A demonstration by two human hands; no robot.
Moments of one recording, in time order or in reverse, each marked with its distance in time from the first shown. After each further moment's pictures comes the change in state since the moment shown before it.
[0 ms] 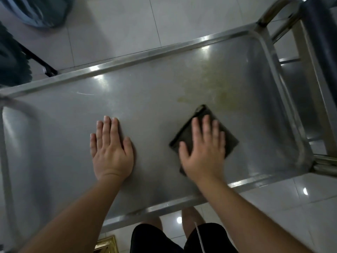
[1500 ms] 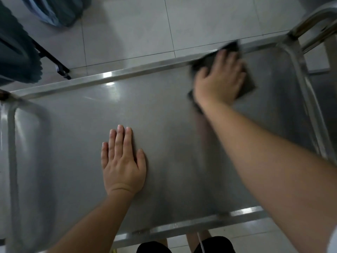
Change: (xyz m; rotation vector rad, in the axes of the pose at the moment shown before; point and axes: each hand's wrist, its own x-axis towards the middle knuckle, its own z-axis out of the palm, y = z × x) left_hand 0.002 -0.003 0.008 -0.004 0.040 0.033; right_hand 0.228 -0.060 -0.022 0.052 0.096 0.266
